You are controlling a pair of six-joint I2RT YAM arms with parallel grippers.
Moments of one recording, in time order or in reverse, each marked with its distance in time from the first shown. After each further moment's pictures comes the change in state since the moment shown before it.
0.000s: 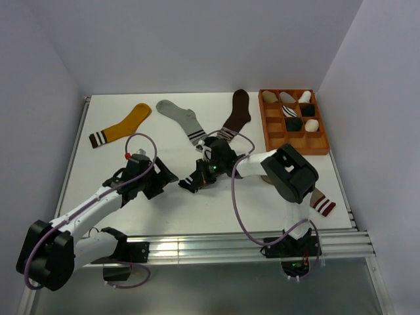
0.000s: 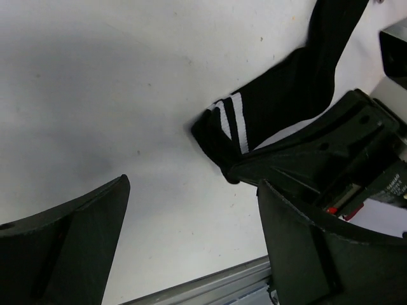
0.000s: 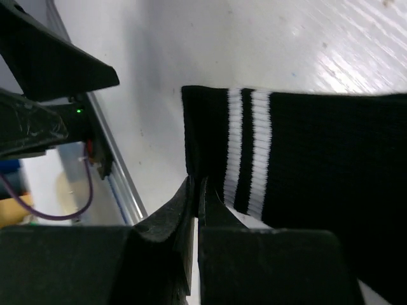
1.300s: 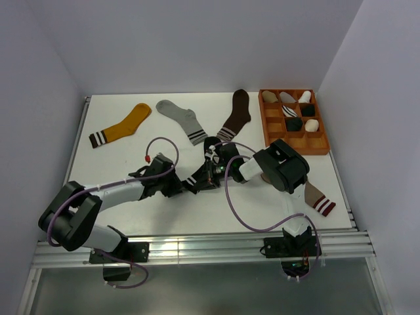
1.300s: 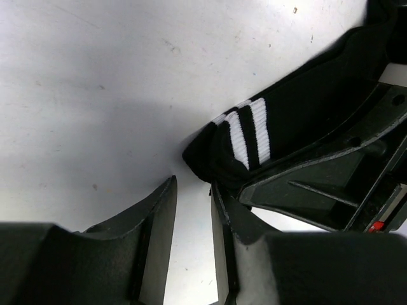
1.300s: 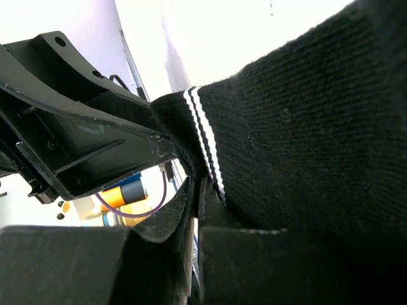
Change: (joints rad) left arm -0.184 0.364 0.059 0.187 -0.071 -0.108; right arm -0.109 0.167 -0.111 0.375 -0.221 0.437
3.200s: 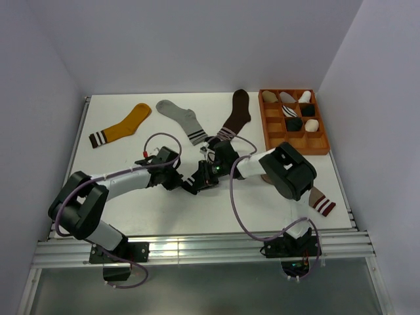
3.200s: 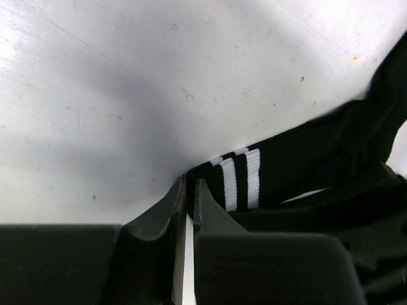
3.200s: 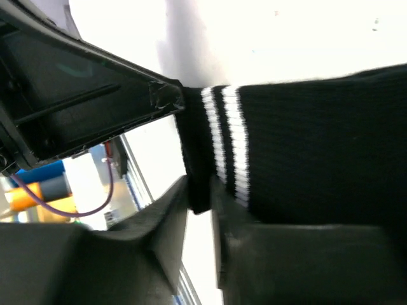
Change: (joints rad) left arm -0.001 0.090 0.164 -0.185 -0.119 -0.135; right arm 0.053 -0.098 0.062 -0.272 0.119 -0.291
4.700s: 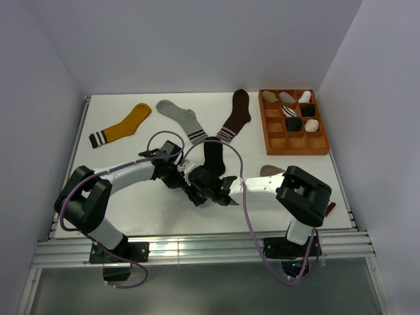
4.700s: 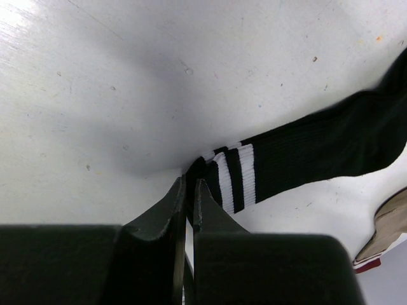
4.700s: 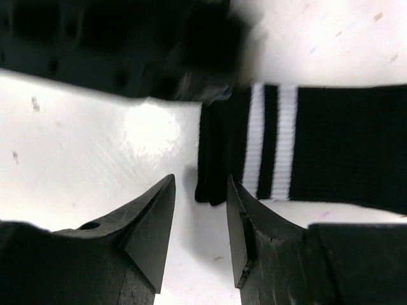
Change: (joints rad) left arm 0.002 0.069 0.149 -0.212 0.068 -0.019; right arm 0.421 -0.277 -0.023 -0.249 0.895 -0.475
